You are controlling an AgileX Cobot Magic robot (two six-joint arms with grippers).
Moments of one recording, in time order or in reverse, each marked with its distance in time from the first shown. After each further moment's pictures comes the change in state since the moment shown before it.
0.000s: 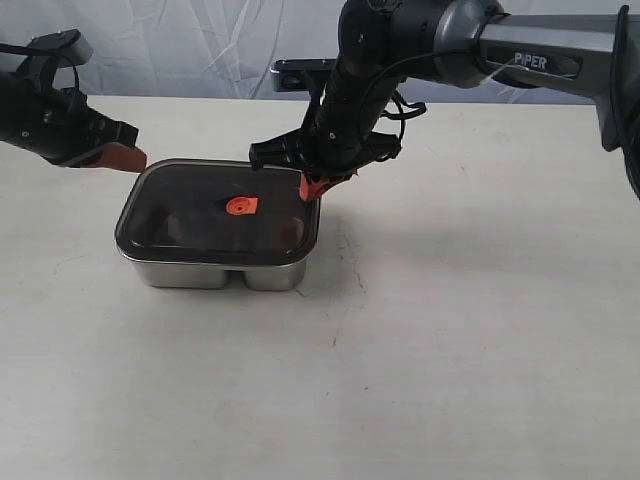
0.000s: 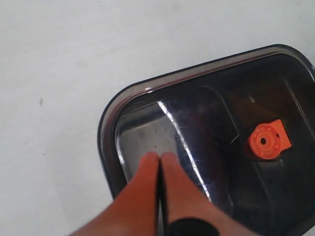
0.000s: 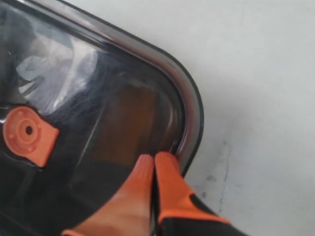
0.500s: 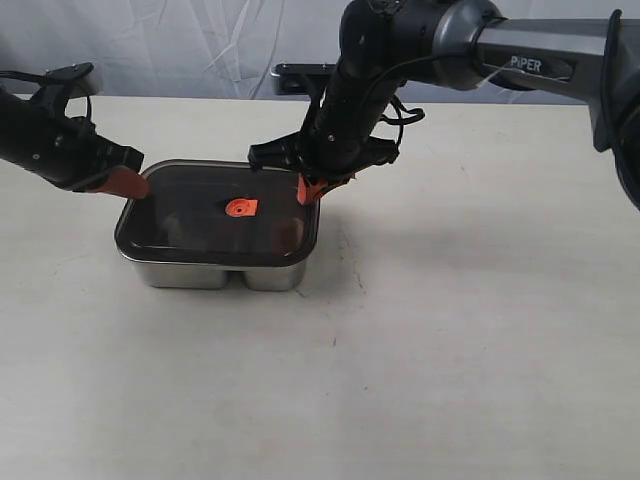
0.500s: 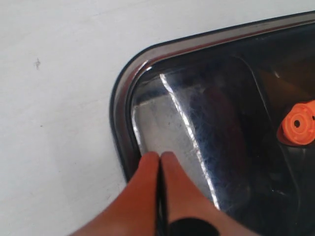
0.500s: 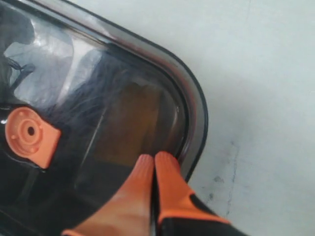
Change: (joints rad) left arm 0.000 0.073 -0.002 0.068 0.015 -0.058; right arm 0.000 0.023 -0.010 0.035 0.009 -0.016
